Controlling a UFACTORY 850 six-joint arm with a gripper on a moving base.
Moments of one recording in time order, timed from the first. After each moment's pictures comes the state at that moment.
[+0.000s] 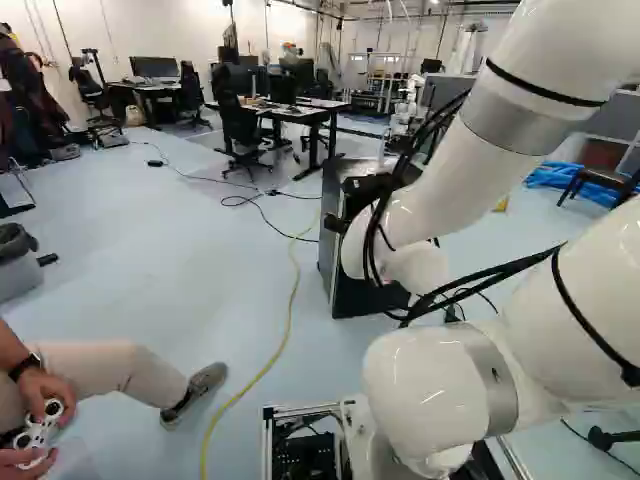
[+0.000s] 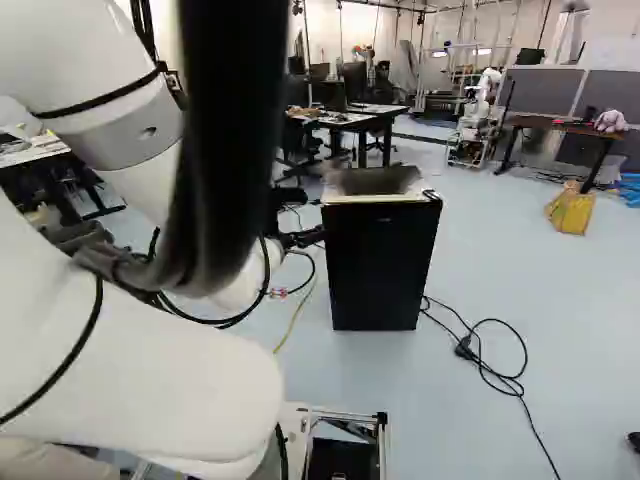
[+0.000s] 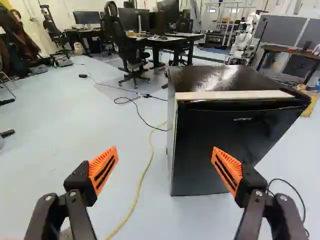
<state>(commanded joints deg) 0.0 16.0 -5.0 0.0 50.0 0.0</state>
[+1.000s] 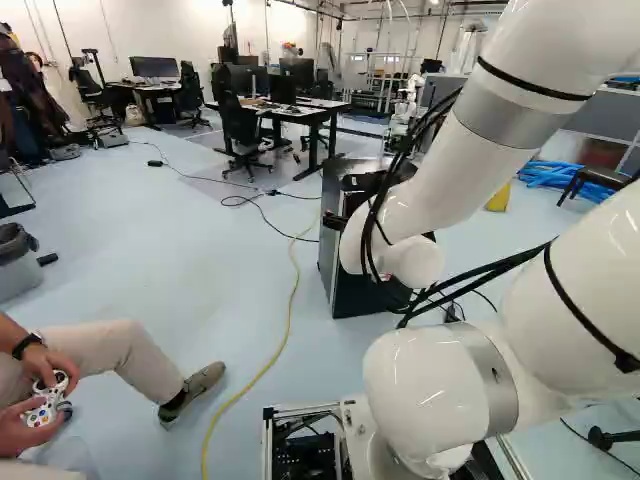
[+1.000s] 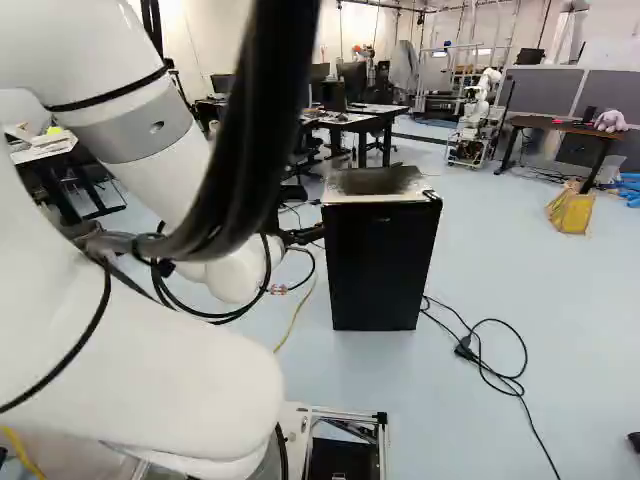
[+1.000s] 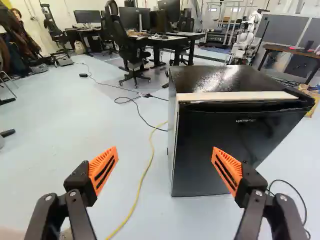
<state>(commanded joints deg) 0.5 13.7 -7.0 0.2 50.0 0.0</state>
